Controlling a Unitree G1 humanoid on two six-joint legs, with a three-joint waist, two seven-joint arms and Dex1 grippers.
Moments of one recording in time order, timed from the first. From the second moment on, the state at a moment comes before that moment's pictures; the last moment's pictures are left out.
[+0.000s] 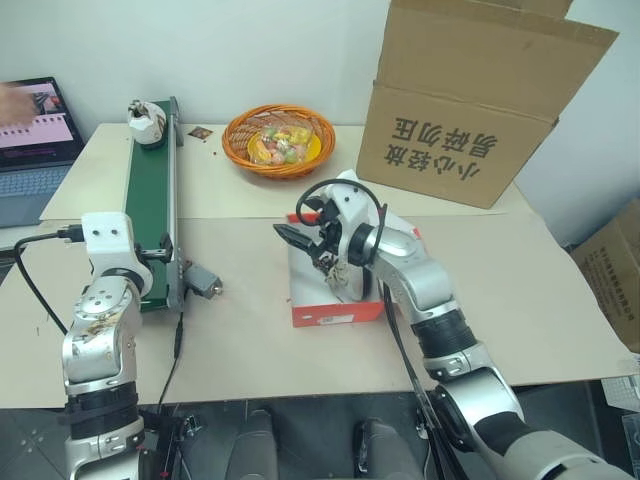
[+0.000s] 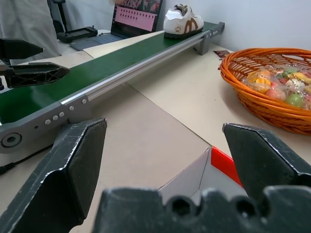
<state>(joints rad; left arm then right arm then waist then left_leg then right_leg) -0.31 0.42 0.38 -0.18 -0.16 0.67 -0.06 -0.76 -0.10 0.19 0.17 0.18 0.42 0.56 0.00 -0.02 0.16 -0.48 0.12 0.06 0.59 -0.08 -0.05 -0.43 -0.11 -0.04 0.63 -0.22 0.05</state>
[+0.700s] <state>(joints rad) -0.30 0.36 0.40 -0.11 -0.16 0.65 -0.05 -0.75 -0.10 0.19 0.15 0.18 0.44 0.56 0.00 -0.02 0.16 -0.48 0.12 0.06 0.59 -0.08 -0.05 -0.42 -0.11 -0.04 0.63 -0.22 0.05</state>
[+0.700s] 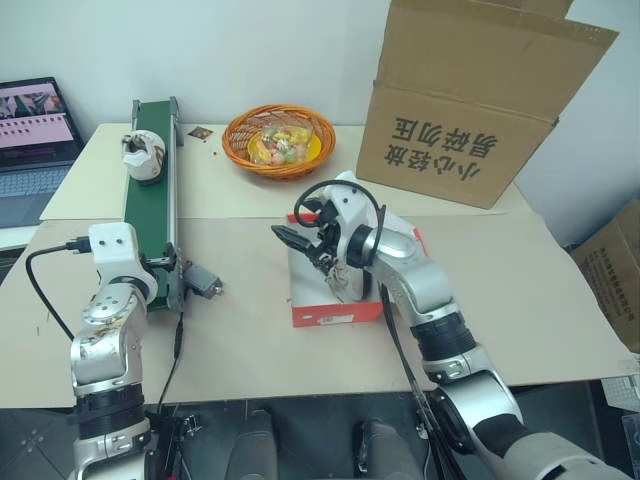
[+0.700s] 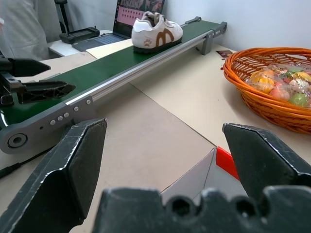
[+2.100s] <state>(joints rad) -0.30 0.35 0.45 -0.05 -0.22 0.58 -0.03 -0.73 -0.09 0.17 0.11 0.18 0.47 0.54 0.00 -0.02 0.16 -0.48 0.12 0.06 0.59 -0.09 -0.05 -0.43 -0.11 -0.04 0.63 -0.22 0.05</state>
